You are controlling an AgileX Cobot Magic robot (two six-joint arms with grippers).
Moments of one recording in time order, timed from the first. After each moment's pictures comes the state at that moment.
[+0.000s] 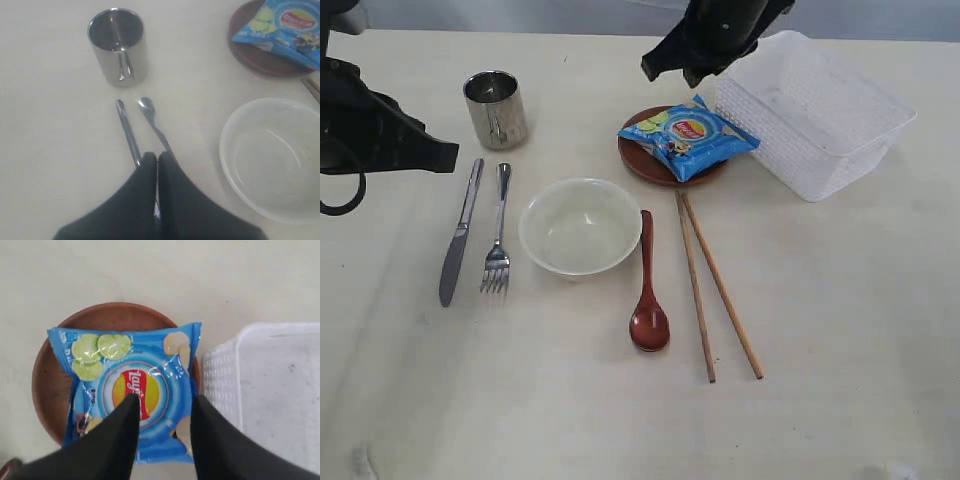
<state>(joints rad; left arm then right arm) -0.48 1.16 -0.66 0.28 0.37 -0.35 0.50 2.07 -1.72 -0.19 0.87 0.00</state>
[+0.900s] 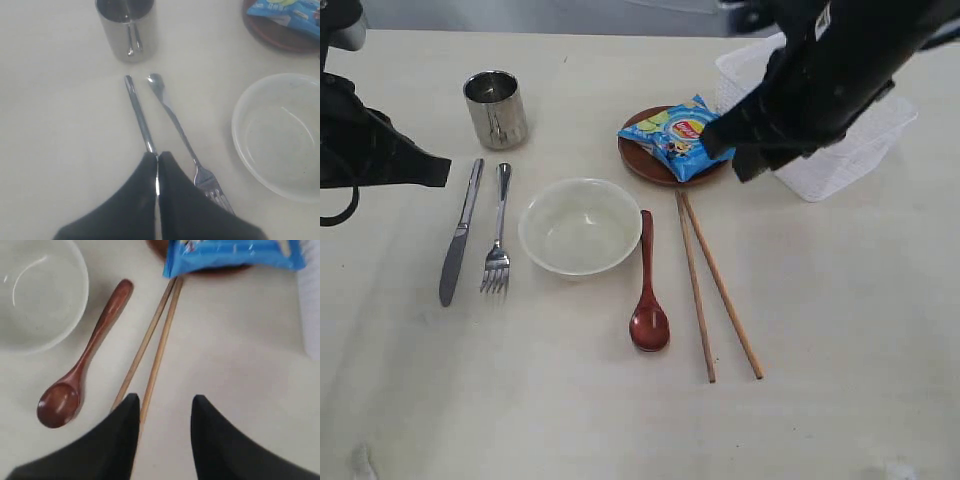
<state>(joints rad) -0.48 1.16 -0.66 0.28 0.45 -0.35 0.50 1.56 -1.14 0.10 0.93 -0.08</state>
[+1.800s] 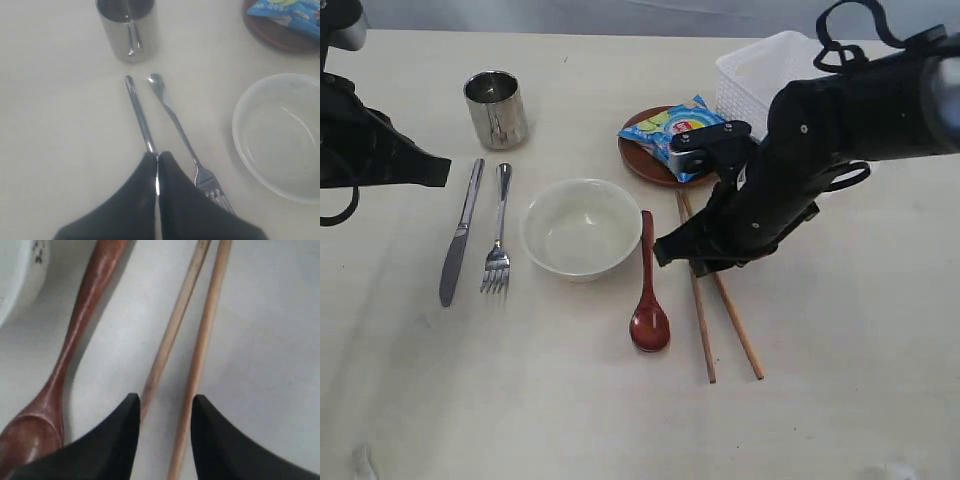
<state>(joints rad) -0.48 1.16 -0.66 0.28 0.45 -0.35 0.59 1.79 -0.91 0.16 0.54 0.01</state>
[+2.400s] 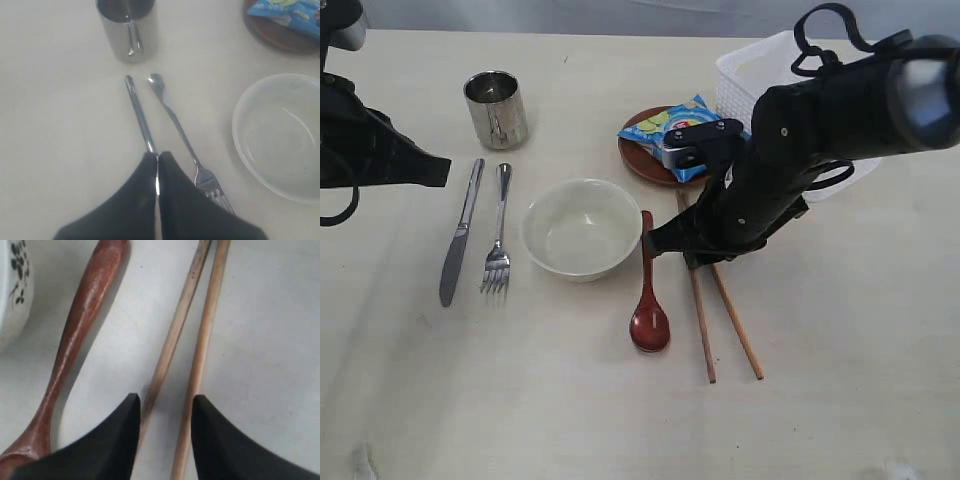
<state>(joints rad) -0.48 1.16 -0.66 0.28 0.45 -0.35 0.60 1.85 -0.95 0.14 0.50 0.06</state>
